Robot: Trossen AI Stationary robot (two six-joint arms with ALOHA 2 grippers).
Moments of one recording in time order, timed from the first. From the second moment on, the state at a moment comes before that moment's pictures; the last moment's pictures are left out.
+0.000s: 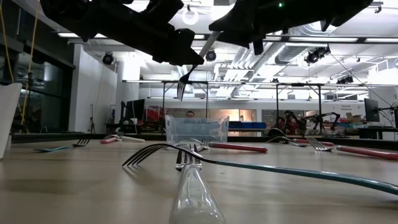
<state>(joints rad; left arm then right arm) -0.20 1.66 0.74 0.75 -0.83 0.27 0.06 1.41 0.71 0.62 0.37 0.15</state>
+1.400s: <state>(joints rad) -0.22 1.49 0.61 0.70 -0.87 0.17 0.66 1.12 0.90 -0.33 0.65 0.19</state>
